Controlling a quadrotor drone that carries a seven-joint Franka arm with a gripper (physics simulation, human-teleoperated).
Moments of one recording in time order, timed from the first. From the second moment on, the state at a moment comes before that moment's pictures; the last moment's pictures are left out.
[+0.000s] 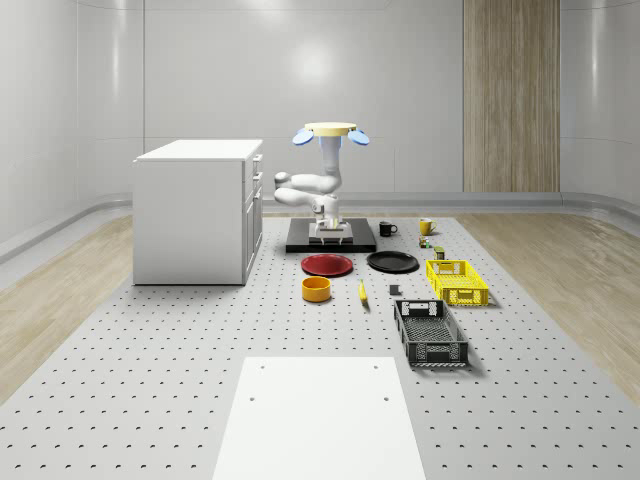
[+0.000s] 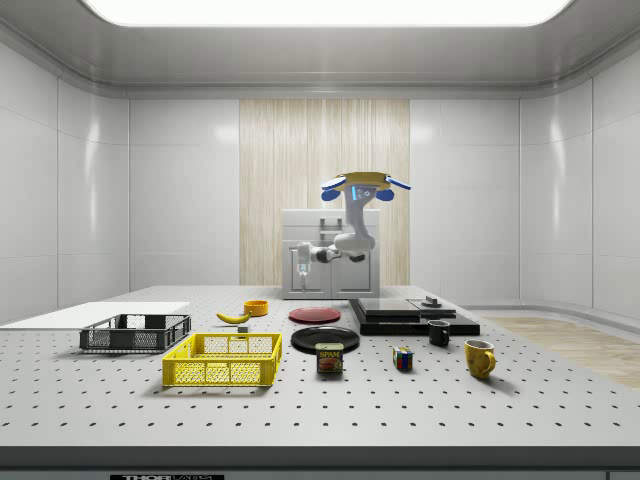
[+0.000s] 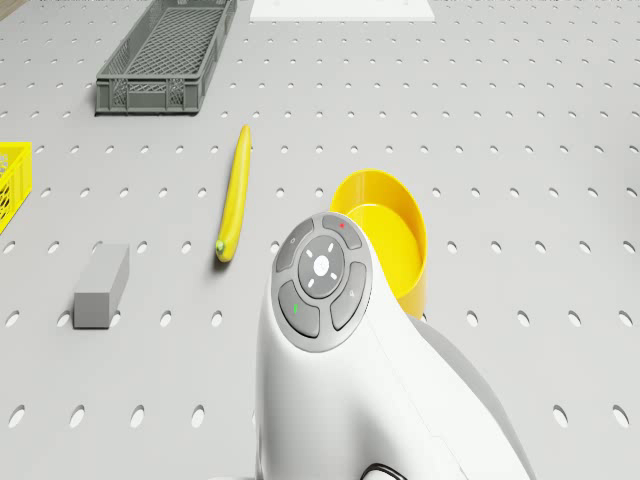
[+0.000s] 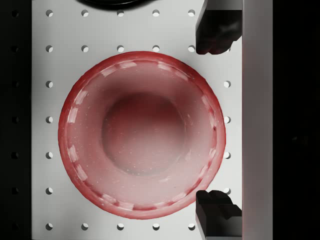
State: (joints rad) arm -1.17 -1.51 1.27 -2.85 -1.87 1.60 1.68
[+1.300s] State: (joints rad) arm -1.17 -1.52 1.27 -2.85 -1.87 1.61 1.68
